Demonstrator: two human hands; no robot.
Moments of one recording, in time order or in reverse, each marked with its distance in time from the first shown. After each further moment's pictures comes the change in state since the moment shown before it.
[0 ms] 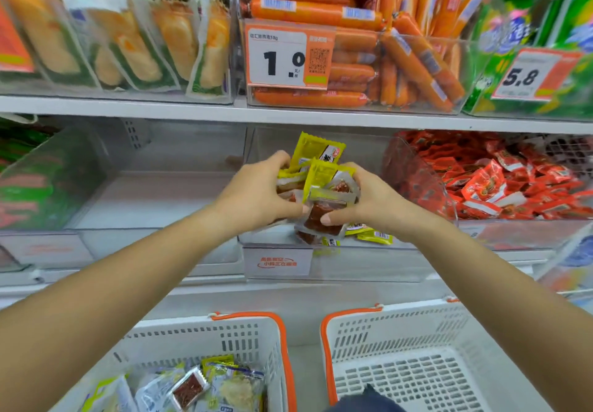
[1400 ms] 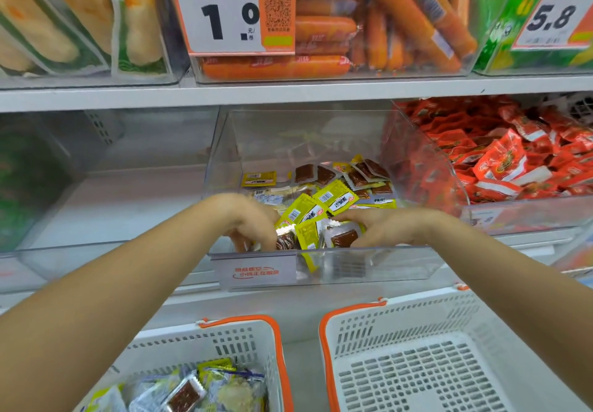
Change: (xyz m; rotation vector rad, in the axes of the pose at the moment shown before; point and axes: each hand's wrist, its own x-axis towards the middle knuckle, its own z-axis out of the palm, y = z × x) left_hand 0.060 -0.034 0.065 0.149 -0.876 -0.472; right_hand 0.018 0.087 -0.029 -0.426 -0.473 0.431
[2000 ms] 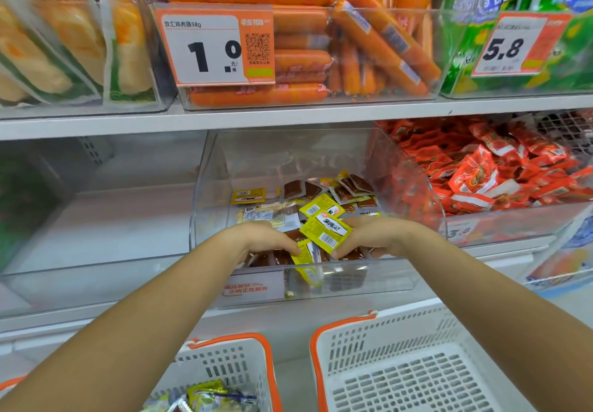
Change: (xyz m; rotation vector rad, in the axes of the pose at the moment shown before) left_hand 0.029 0.010 0.018 -0.351 0.184 -0.003; right_hand 0.008 0.010 -0.002 0.397 0.105 0.160
